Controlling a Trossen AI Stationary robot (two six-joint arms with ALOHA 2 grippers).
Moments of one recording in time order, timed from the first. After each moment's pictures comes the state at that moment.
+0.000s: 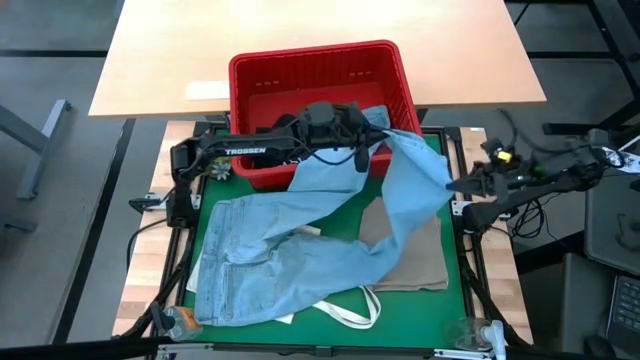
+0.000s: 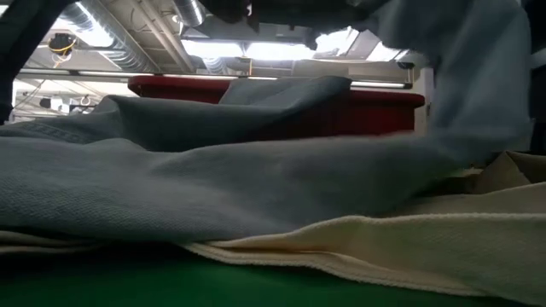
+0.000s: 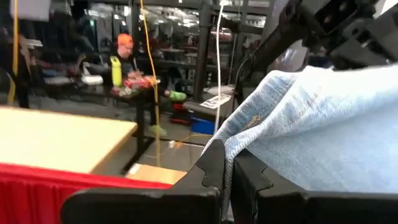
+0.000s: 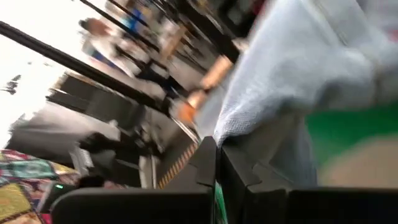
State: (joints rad) left arm 0.29 1.96 1.69 0.31 0.13 -0.08; right arm 0.38 0.65 1.28 -0.96 0.21 1.07
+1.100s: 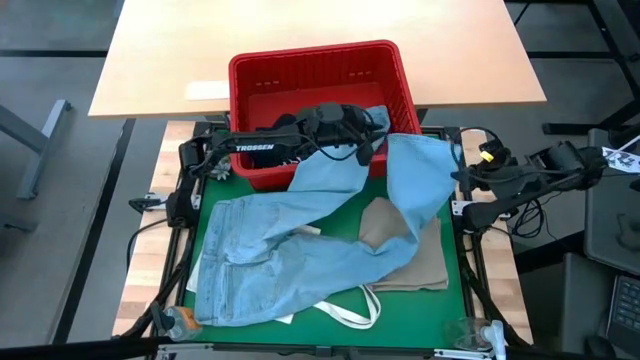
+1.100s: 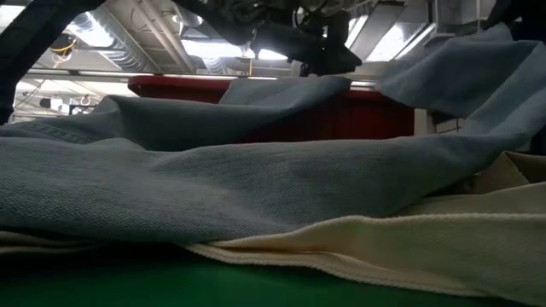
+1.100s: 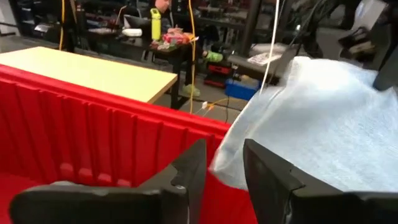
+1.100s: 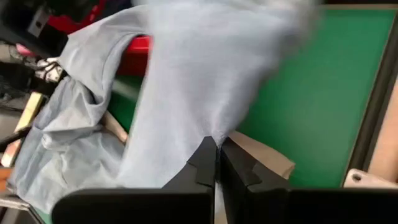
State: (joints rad) left arm 0.34 2.03 1.69 0.20 0.04 -0.12; right arm 0.38 0.75 1.27 -1.57 0.56 1.52
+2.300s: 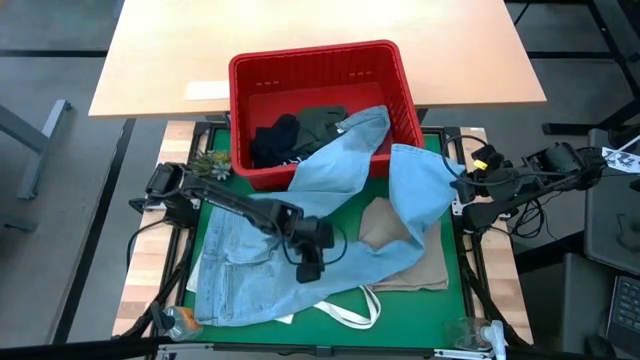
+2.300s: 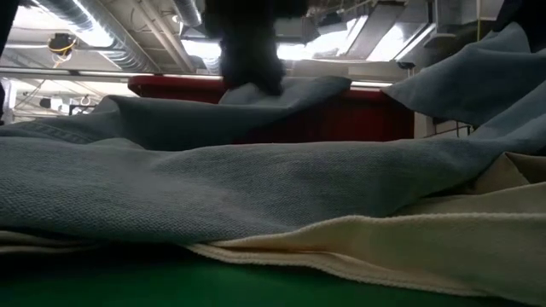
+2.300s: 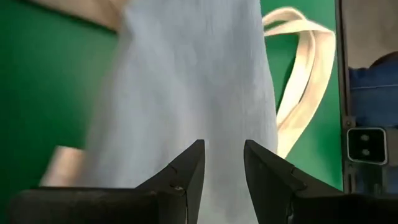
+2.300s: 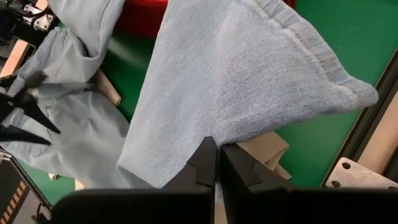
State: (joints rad) left arm -0.22 1.84 1.43 -0.59 0.11 -0.40; right arm 0.38 0.76 1.27 -1.57 0.43 1.37
